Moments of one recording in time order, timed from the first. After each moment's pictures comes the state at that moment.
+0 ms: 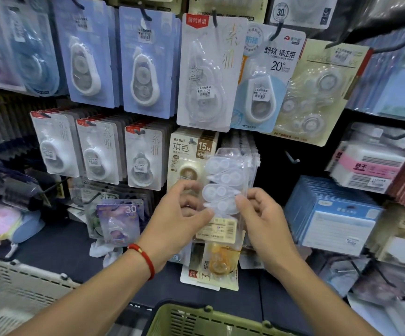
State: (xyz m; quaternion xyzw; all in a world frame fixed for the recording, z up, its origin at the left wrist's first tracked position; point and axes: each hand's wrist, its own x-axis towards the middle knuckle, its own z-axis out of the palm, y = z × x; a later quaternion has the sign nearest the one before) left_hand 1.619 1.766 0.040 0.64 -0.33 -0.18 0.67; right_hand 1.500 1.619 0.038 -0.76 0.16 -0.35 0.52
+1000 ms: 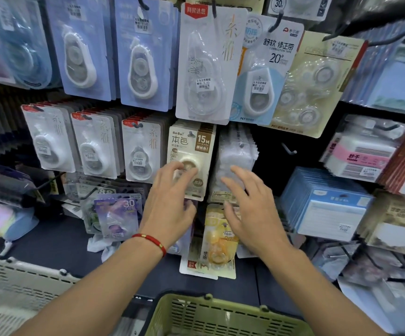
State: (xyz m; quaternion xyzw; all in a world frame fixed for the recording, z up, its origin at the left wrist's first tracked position) left_hand 1.649 1.760 0.021 0.79 -0.45 0.17 0.39; right_hand 1.513 1.606 0.021 -0.92 0.13 -0.37 -0.03
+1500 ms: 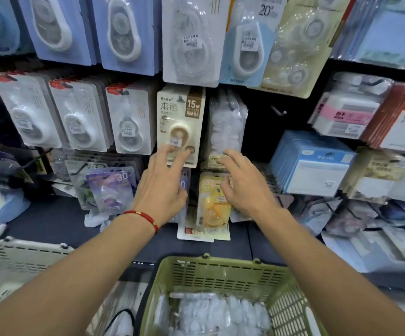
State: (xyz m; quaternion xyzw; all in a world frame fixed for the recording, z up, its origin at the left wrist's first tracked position) left_hand 1.647 1.775 0.002 0.81 -0.49 0.12 0.29; right_hand 1.512 1.600 0.000 -0.95 0.17 -0.25 0.04
